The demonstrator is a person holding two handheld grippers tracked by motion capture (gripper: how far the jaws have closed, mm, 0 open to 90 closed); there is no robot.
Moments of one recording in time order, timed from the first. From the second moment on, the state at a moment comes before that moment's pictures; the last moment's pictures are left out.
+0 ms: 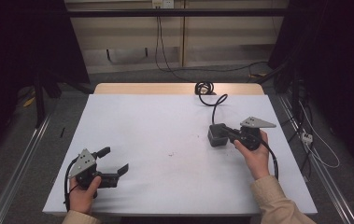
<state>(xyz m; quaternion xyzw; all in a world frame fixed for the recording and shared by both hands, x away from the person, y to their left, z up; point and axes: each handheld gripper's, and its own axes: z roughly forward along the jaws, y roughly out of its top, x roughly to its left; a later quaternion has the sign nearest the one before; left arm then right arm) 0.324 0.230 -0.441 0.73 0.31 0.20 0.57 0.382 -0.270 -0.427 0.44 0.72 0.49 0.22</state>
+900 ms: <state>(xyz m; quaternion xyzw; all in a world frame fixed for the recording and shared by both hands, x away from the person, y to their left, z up) 0.324 0.230 -0.442 0.73 0.31 0.20 0.57 0.387 -0.267 -0.427 0.43 0.73 0.48 0.21</state>
